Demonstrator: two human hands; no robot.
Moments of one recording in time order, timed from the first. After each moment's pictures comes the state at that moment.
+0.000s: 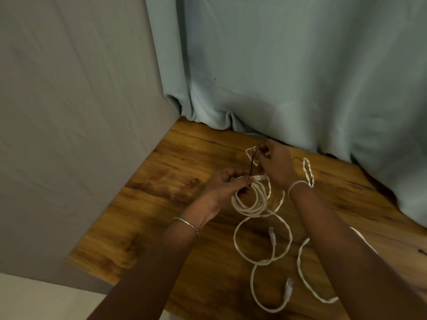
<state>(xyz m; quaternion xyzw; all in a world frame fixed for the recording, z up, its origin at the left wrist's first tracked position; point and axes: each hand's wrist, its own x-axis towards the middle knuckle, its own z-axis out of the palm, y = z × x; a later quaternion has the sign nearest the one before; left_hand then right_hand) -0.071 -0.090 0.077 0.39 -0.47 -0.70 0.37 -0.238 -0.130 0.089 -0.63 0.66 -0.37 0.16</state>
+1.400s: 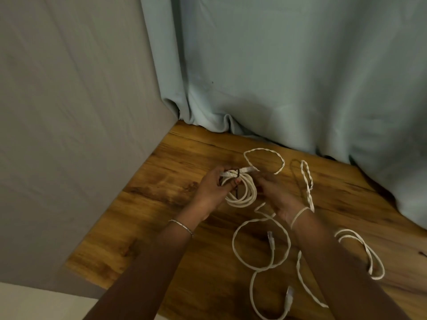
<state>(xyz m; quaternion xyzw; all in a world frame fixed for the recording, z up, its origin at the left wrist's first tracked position) -0.060 -0.100 0.071 0.46 -0.56 -0.57 0.39 -0.223 -0.080 0.078 -0.36 0.62 -0.42 0.56</state>
